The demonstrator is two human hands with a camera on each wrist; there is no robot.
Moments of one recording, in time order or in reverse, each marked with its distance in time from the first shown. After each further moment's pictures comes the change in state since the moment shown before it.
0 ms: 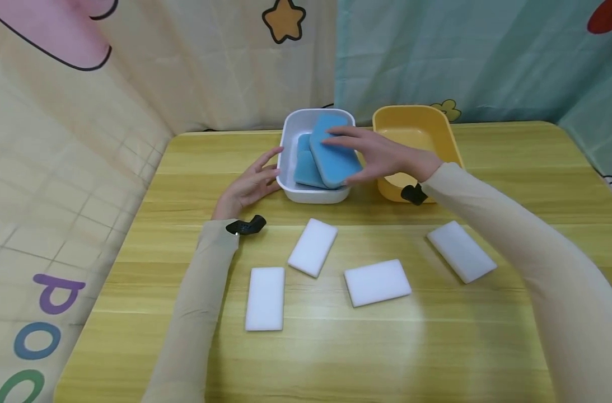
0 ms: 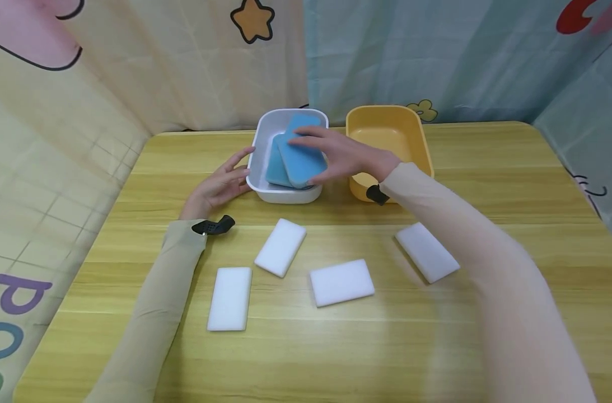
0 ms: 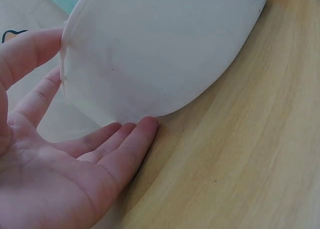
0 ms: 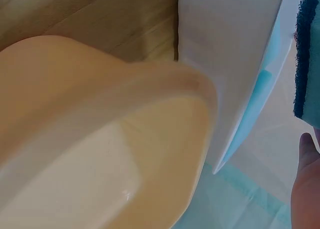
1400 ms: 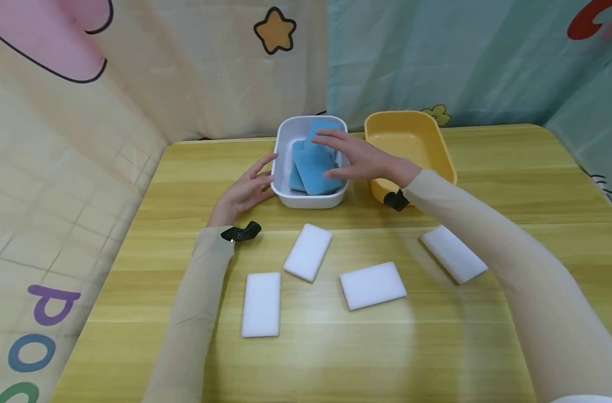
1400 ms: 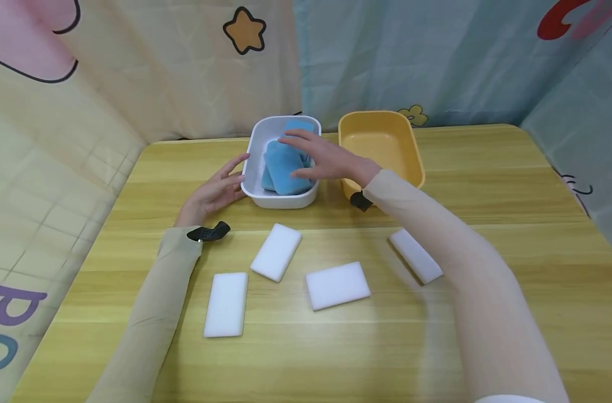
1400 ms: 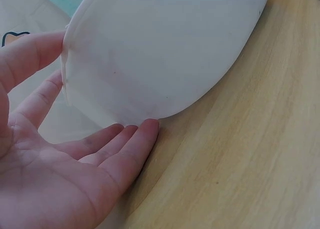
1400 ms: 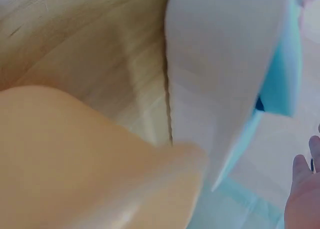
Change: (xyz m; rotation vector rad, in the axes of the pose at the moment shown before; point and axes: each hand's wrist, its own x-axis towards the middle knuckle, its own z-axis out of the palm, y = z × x) left_hand 0.005 -0.002 -0.004 0.019 -0.031 -0.016; right_hand 0.013 0.003 0.014 0.055 0.044 0.141
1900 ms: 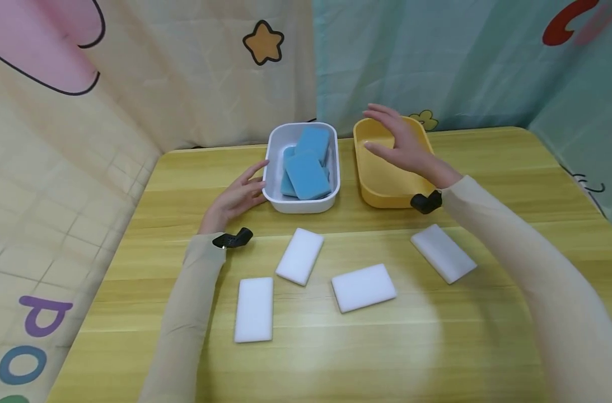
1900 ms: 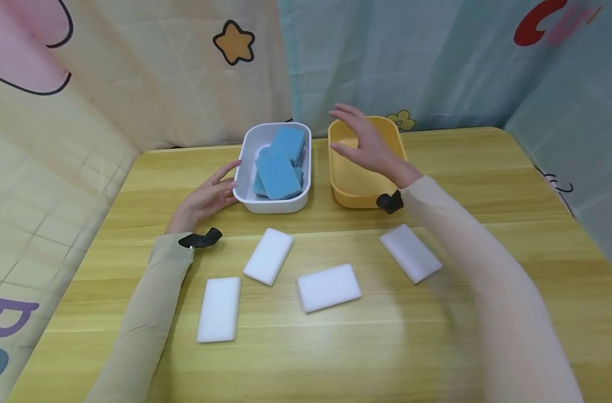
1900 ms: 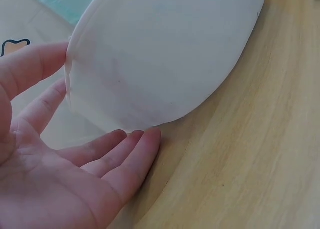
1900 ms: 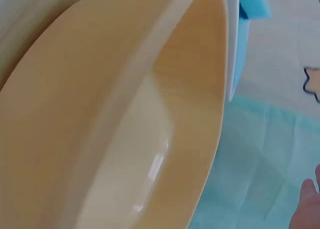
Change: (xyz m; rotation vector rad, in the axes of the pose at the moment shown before) left_hand -0.012 0.004 -0.016 0.073 0.067 -0.011; right_hand -0.042 0.034 -0.028 0.078 0.444 0.078
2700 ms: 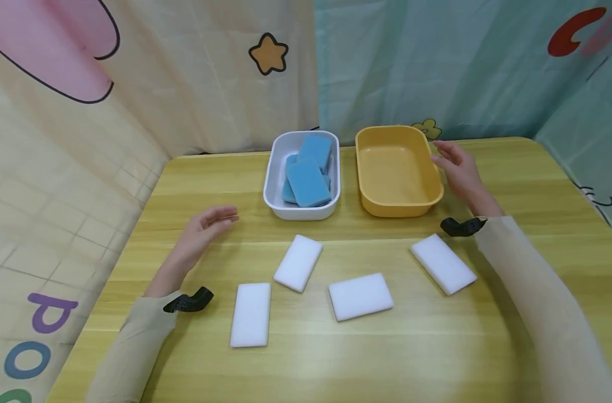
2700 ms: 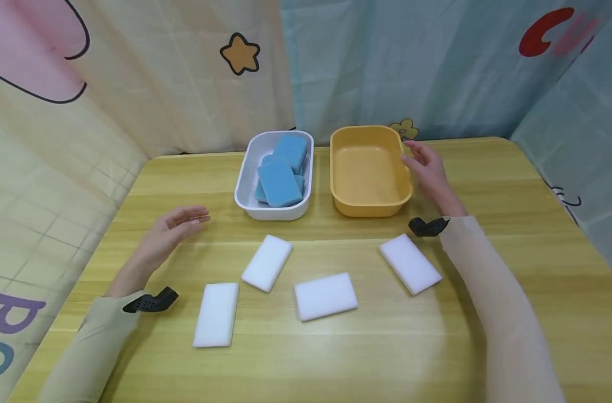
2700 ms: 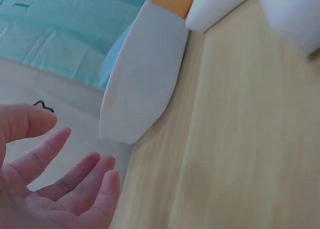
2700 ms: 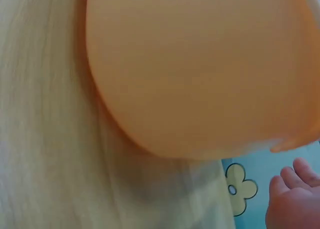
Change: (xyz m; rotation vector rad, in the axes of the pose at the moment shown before) left_hand -0.122 -0.017 -0.002 0.536 0.244 0.159; right_hand -0.075 0.074 -0.022 0.573 0.237 0.580
